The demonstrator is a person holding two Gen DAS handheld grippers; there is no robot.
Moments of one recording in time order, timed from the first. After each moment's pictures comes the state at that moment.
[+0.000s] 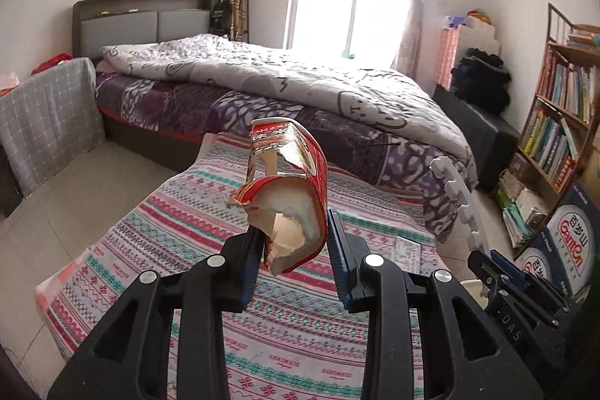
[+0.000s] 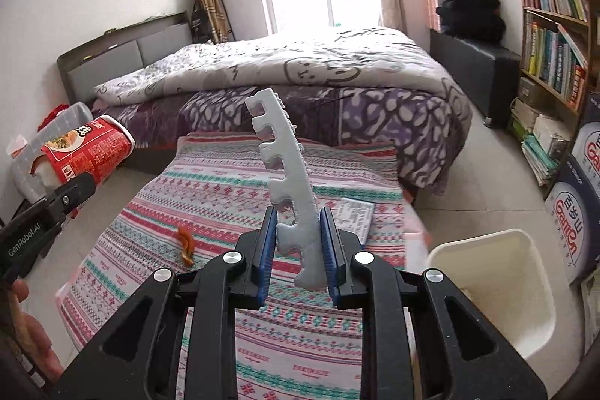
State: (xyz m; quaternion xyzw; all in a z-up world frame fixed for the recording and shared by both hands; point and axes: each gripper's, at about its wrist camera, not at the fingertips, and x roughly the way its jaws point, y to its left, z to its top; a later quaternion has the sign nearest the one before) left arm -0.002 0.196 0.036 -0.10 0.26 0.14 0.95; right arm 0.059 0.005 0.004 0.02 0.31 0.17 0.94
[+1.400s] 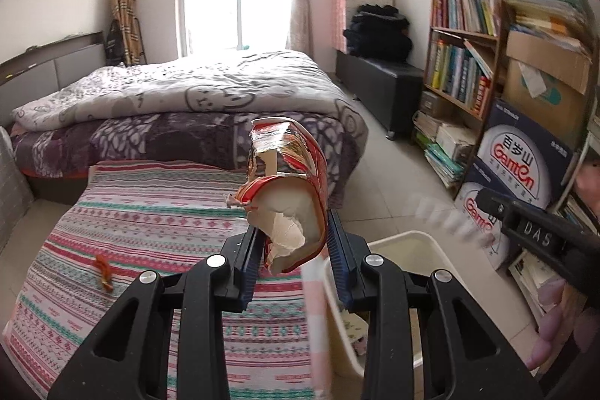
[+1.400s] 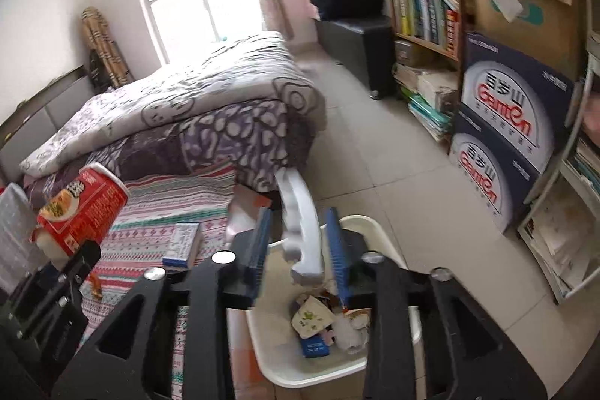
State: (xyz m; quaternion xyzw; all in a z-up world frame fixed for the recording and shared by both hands) left arm 0.043 -0.024 0.021 0.00 0.28 -0.02 0.96; right arm 0.073 -0.211 0.008 0.12 0.32 -0.01 0.94
